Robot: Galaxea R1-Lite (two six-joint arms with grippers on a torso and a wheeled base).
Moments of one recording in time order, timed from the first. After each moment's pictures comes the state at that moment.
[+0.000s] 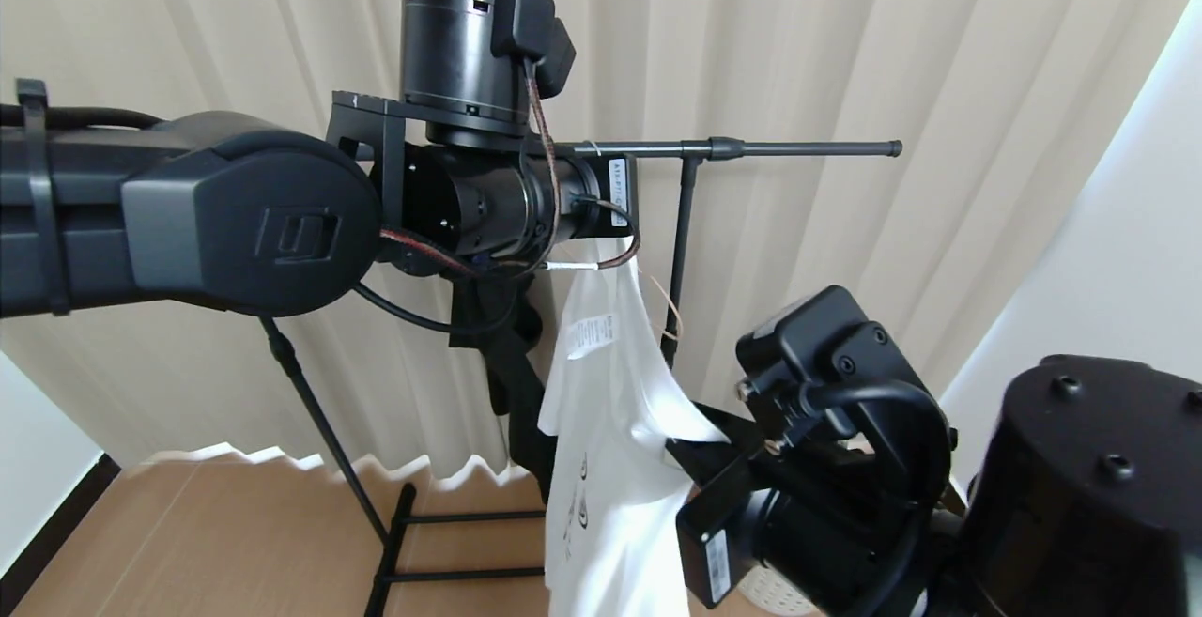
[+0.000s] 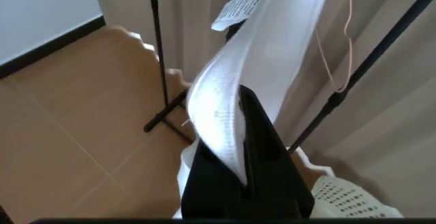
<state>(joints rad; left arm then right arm) -0.71 1.86 -1.58 -0.01 0.22 -0.23 1.13 1.62 -0.72 -0.70 -0.52 0.06</state>
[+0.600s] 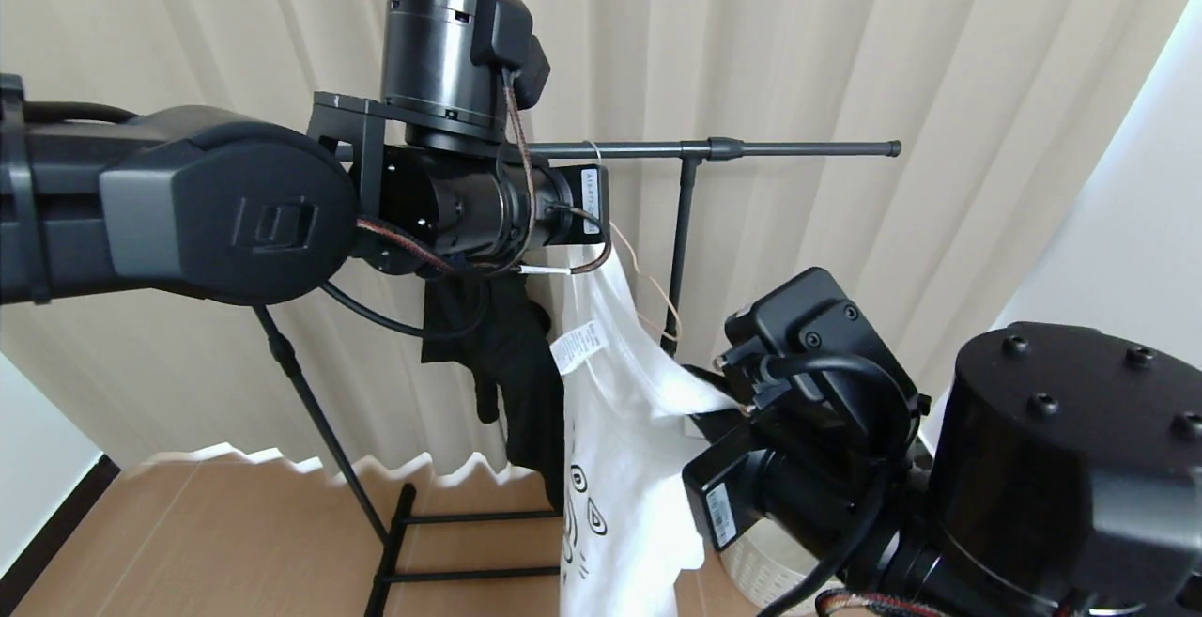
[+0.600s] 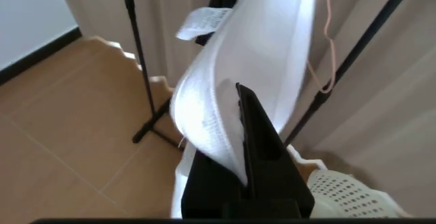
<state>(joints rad) -0.68 1.85 -1.57 0.06 0.25 -0.24 1.05 1.63 -0.72 -0.69 -0.56 -0.08</state>
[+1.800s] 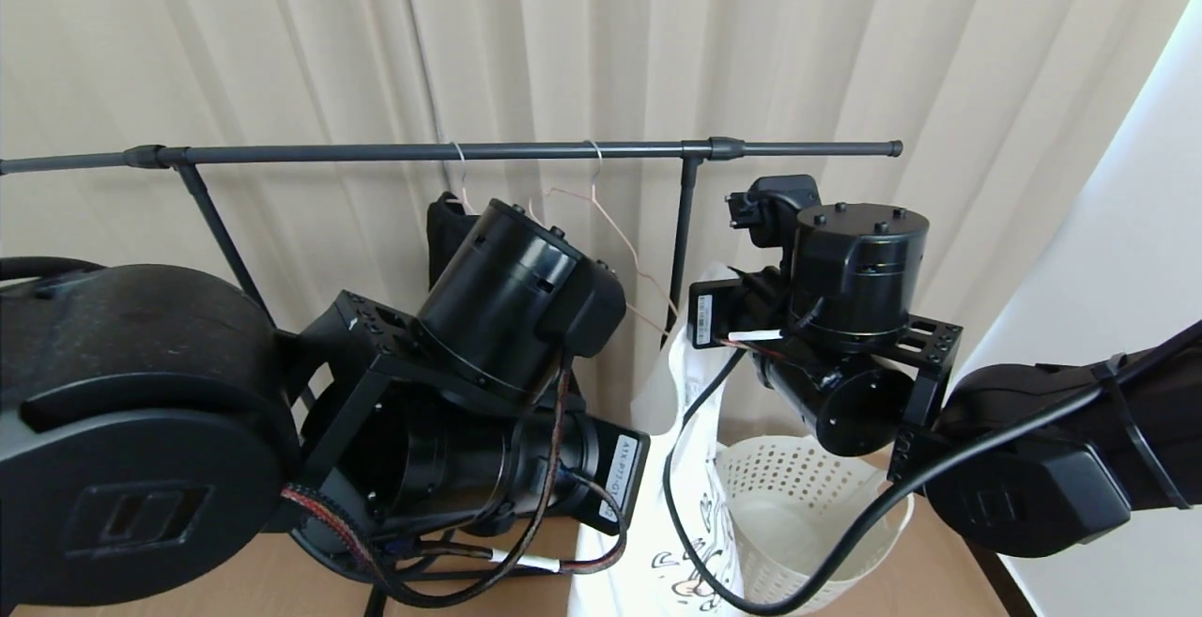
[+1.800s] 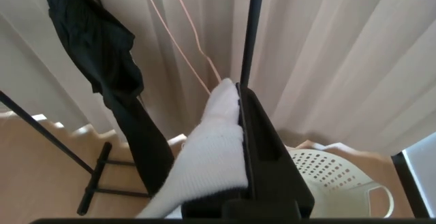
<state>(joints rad) -0.92 1.71 -1.22 0.29 0.19 -0.34 0.76 1.88 -1.01 -0.71 -0.63 0.13</state>
